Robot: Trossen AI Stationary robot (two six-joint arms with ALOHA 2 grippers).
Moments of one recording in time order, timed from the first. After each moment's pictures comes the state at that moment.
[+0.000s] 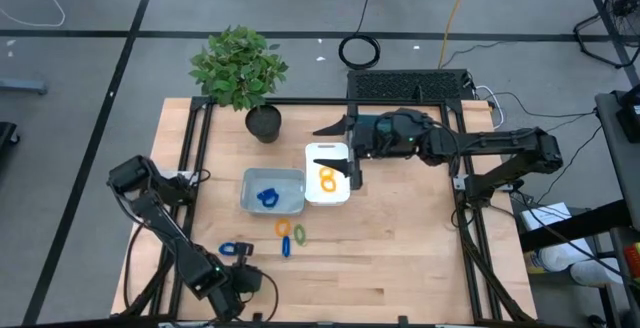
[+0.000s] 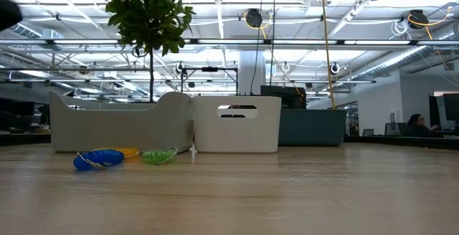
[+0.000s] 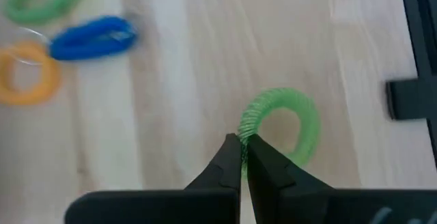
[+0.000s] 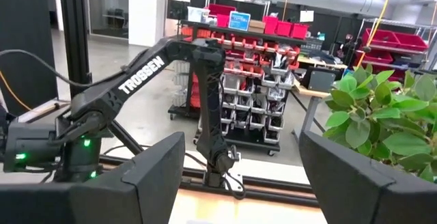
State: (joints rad) left arm -0.91 1.75 1.09 -0.65 -0.31 -0.71; right arm -0.02 1.41 1.29 0.18 -0.08 -0.12
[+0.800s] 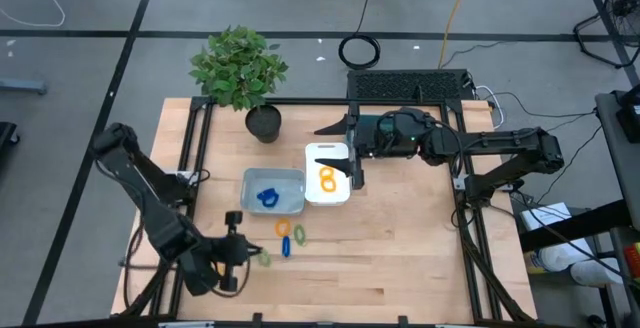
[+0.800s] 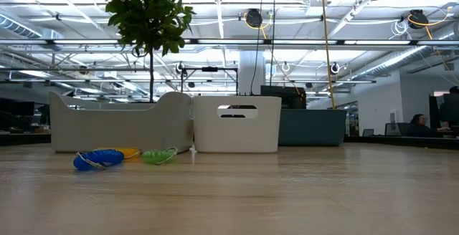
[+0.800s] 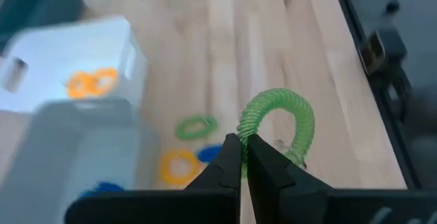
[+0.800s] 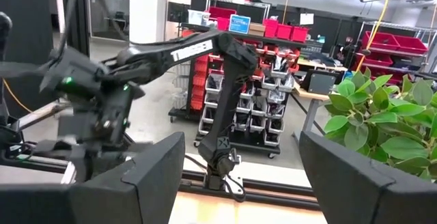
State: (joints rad) left arm -0.87 1.38 1.10 -0.69 -0.65 -0.60; right arm -0.02 1.40 1.29 0.18 -0.08 -0.12
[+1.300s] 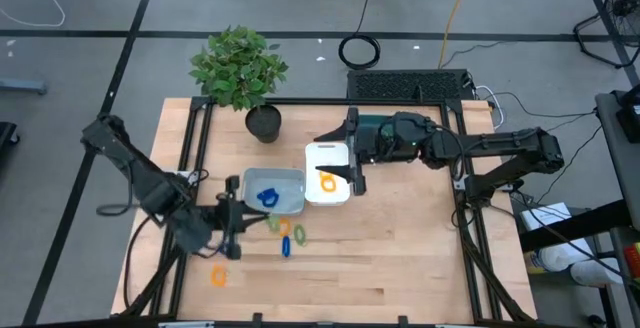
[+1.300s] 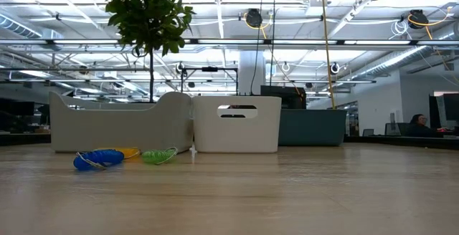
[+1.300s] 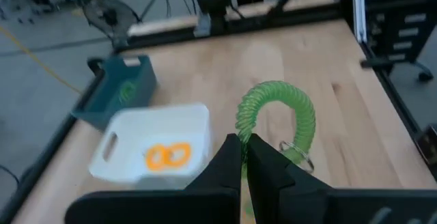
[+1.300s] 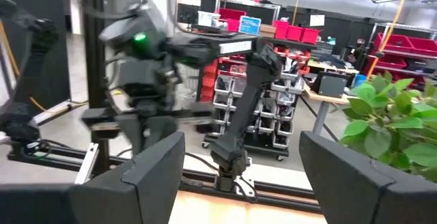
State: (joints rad) left arm -0.70 1.18 1.10 -0.56 -0.75 -0.27; right arm 0.01 1.40 1.29 0.18 -0.08 -0.12
